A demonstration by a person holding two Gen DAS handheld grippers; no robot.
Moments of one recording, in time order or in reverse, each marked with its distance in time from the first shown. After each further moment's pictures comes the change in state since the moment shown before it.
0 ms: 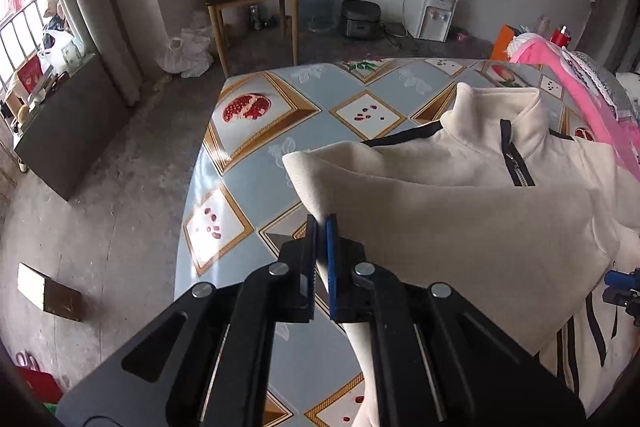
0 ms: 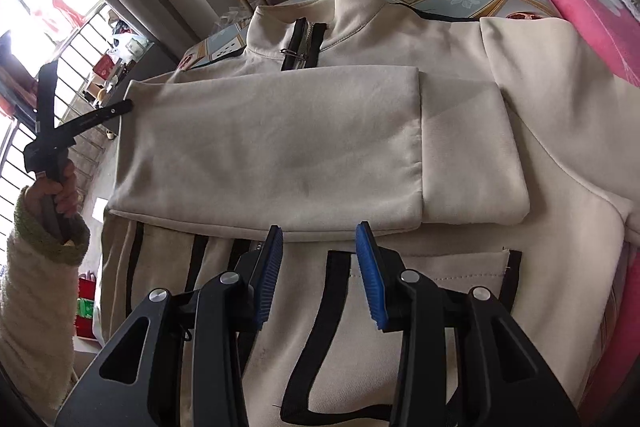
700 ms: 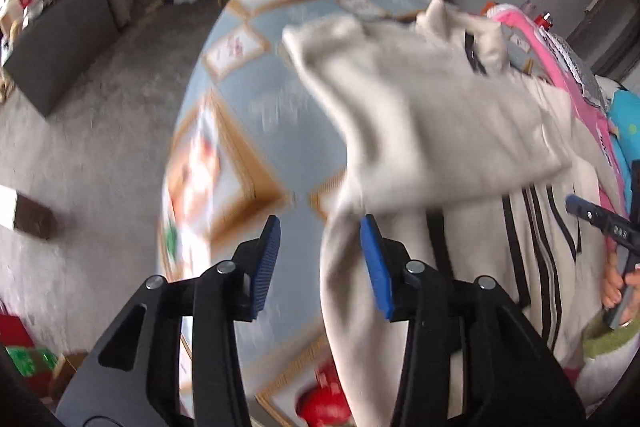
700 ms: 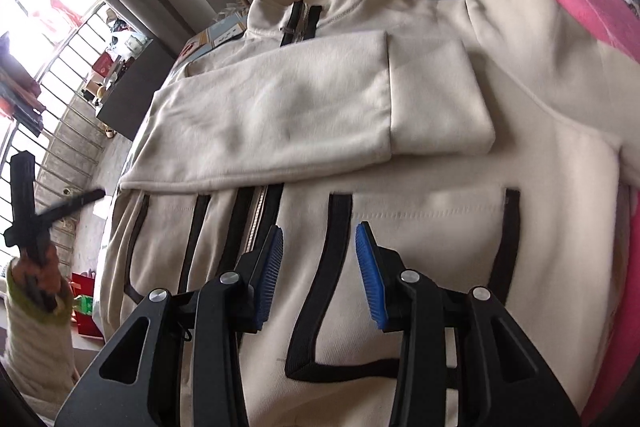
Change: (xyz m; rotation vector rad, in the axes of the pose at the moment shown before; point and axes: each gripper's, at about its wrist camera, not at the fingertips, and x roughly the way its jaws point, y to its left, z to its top) left arm -0.059 0.032 -0.140 -0.136 0.202 -0.158; right arm -0.006 0.000 -0.036 0.024 0.017 0.006
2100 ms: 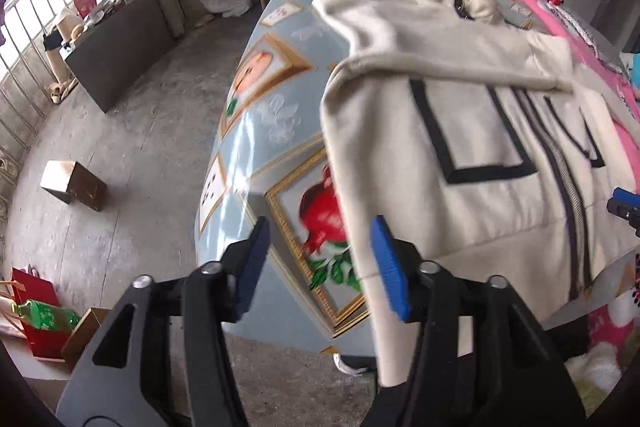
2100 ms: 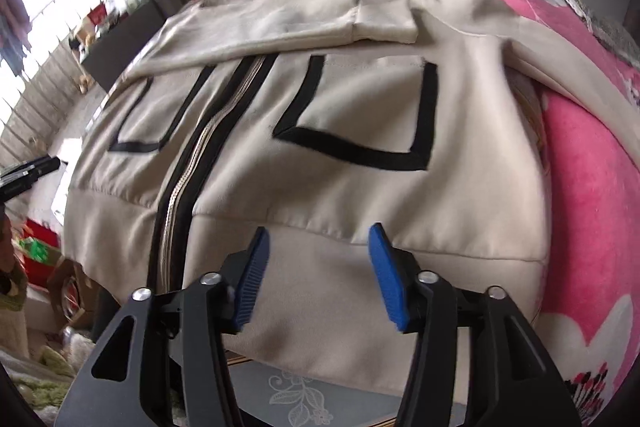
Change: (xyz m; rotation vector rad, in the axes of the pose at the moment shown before) left arm -0.074 -0.047 -0.132 0.050 -0.118 0.219; right arm -0.074 -0.002 -0.127 -0.117 -0.034 -0.176
